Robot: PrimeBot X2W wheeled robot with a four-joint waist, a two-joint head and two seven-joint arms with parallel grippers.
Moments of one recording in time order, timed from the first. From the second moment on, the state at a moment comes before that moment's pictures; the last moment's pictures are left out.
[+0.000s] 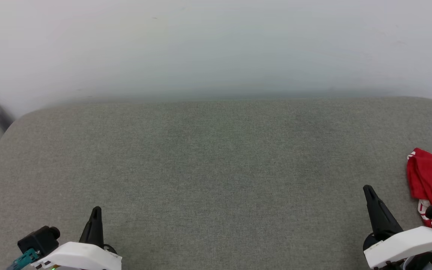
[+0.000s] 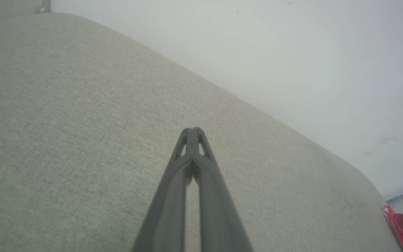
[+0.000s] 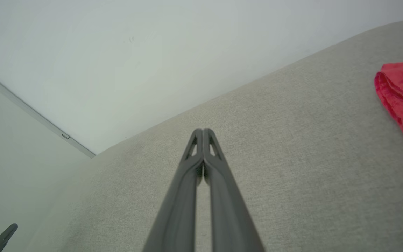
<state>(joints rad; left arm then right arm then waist) 0.01 0.24 -0.12 0.20 -0.79 0.07 -0.14 0.04 -0.07 -0.05 0.04 0.59 0.13 0.07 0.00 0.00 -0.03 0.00</state>
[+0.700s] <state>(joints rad) -0.02 0.18 -0.05 0.22 -1.03 0.01 -0.07 0.00 -0.06 -0.07 0.10 0.89 0.13 0.08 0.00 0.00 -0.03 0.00</state>
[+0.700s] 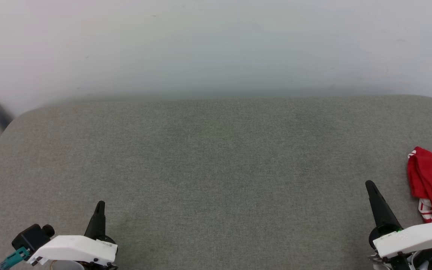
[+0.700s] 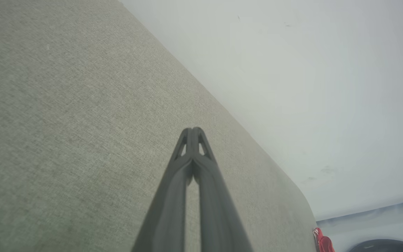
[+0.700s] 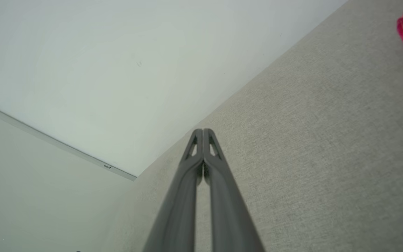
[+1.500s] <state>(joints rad) -0.05 0.13 0.01 0.23 -1.24 -0.04 0.00 -0.04 -0.06 -0.09 0.16 1.16 0.13 0.09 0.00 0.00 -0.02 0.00</state>
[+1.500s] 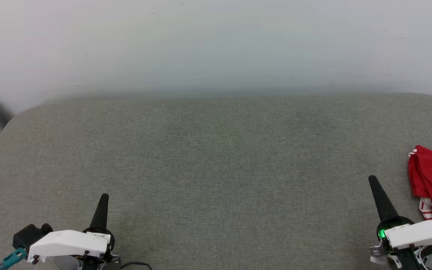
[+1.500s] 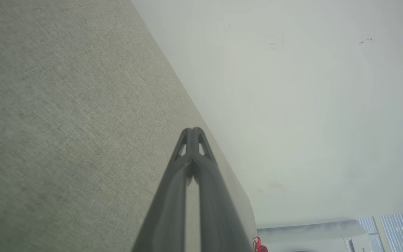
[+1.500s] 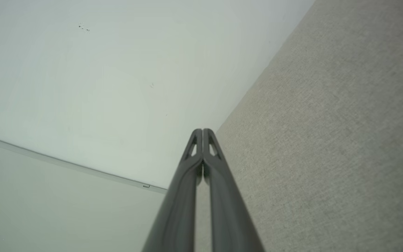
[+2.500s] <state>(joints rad) -0.08 0.08 0.07 0.24 -1.46 -0.09 0.07 -0.08 -0.06 -0.10 0.21 1.42 0.13 0.10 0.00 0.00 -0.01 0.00</state>
